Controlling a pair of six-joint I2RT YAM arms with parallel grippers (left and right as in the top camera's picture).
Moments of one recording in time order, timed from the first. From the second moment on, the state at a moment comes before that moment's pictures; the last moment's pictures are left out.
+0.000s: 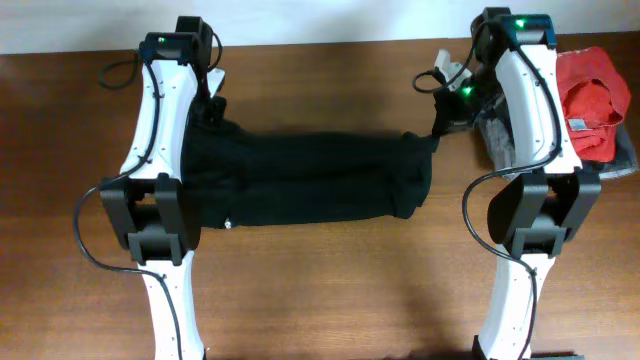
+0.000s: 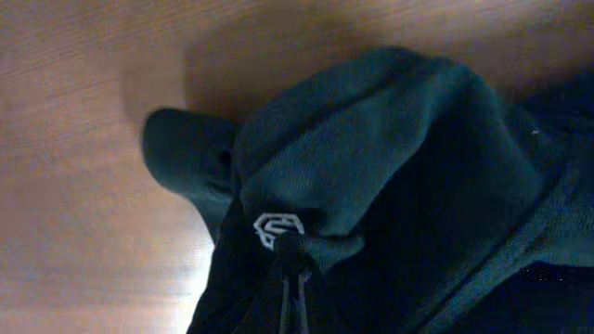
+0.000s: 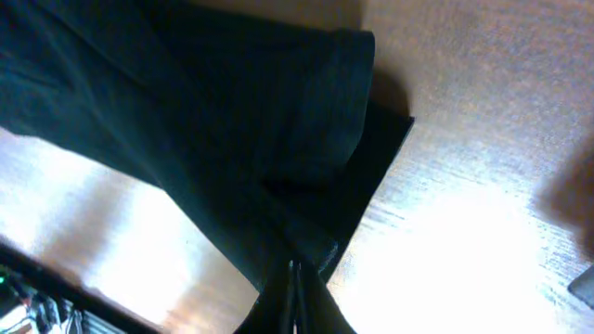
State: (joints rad) left arm -0.07 2.38 2.36 -1.48 -0.19 0.19; right arm -0.03 2.30 2.35 -1.67 -0.34 -0.27
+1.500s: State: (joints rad) left arm -0.02 2.37 2.03 -1.62 -0.05 0.20; right arm -0.09 2.30 1.99 -1.47 -0.40 -0.33
